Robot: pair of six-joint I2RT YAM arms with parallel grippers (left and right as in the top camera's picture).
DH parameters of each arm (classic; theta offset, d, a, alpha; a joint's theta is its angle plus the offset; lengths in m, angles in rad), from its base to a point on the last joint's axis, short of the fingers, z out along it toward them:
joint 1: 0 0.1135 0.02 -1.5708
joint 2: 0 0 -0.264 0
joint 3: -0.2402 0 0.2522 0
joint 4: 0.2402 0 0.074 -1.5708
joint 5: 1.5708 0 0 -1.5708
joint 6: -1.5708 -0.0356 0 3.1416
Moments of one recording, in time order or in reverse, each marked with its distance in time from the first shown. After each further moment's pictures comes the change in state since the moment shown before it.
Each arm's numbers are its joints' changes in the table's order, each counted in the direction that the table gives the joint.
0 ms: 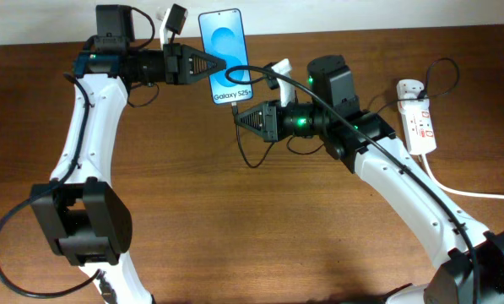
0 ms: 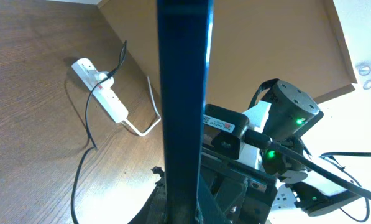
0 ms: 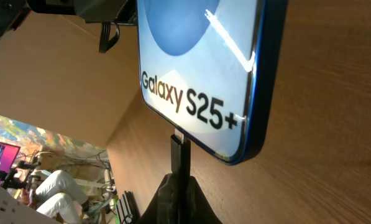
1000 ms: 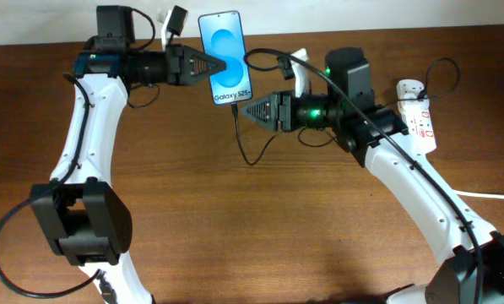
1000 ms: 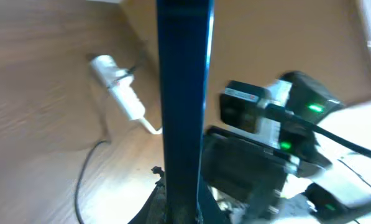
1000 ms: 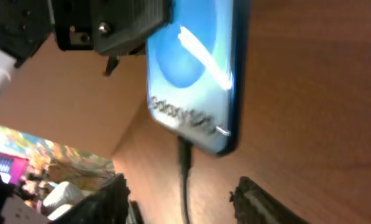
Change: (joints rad) left arm 0.000 0.000 -0.002 0.028 -0.071 -0.005; right arm -0.072 -0.001 -0.007 -0.014 -0.055 -0.031
